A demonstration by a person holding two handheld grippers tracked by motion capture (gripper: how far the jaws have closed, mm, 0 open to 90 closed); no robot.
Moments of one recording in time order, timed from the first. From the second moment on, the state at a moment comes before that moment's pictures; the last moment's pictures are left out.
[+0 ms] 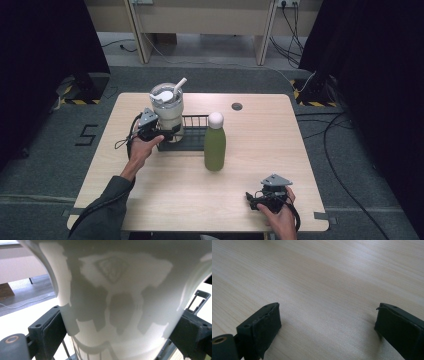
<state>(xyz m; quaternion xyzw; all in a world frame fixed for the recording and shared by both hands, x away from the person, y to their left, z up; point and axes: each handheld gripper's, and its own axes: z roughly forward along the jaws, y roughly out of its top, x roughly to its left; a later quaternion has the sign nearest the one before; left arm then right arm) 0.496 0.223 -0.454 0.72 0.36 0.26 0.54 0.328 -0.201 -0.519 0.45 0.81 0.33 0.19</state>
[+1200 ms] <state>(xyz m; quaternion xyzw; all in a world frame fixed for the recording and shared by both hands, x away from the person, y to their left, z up) 0.459 0.243 -0.459 0.72 0.35 0.24 0.55 0.328 -0.201 -0.519 0.45 0.81 0.33 0.19</state>
